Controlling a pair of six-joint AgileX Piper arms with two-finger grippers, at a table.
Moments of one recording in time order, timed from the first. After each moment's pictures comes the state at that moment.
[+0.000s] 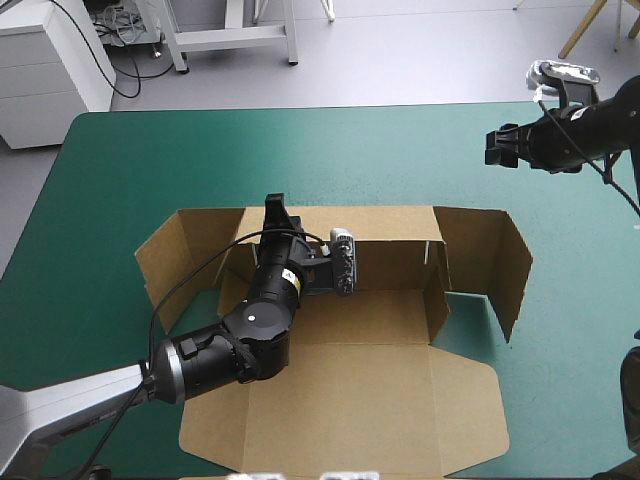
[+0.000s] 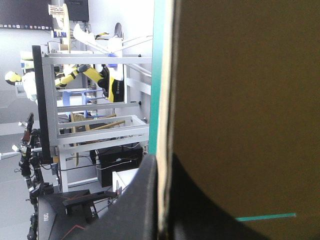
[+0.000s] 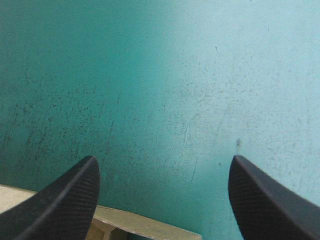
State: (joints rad) left arm -1.10 1.47 -1.06 1.30 0.88 -0.27; right arm -0.10 1.62 -1.80 0.35 1.23 -0.15
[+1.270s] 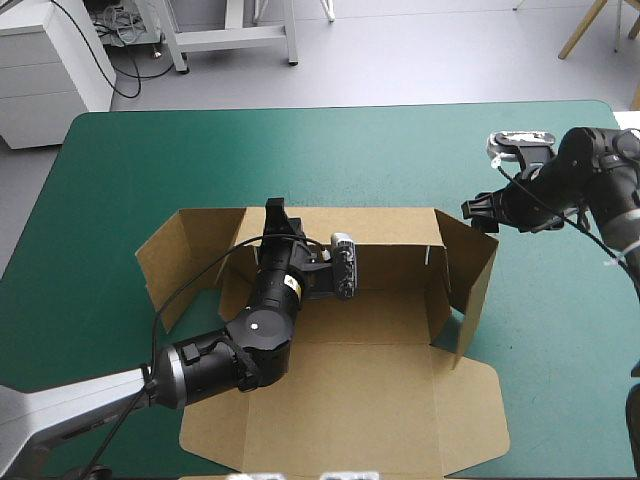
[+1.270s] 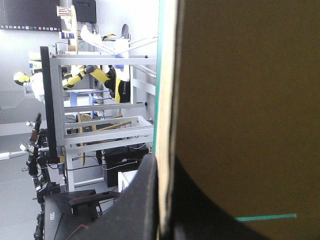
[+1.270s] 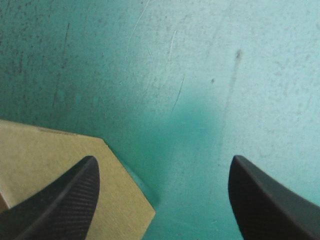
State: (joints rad) left arm -1.11 1.47 -1.04 1.35 0.89 -0.32; right arm 0.04 1.53 -1.49 0.17 1.23 -0.11
